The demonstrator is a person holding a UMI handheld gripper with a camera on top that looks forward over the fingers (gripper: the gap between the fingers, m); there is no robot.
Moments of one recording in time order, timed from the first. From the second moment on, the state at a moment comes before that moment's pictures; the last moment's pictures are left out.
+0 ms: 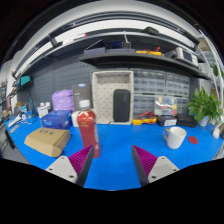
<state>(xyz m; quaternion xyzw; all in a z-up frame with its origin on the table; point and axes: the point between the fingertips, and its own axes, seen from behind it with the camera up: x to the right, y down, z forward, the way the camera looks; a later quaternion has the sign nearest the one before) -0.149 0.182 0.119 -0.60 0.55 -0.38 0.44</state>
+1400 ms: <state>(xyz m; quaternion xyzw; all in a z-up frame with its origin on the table) -0.004 0.177 0.096 -0.36 0.71 -0.22 0.56</state>
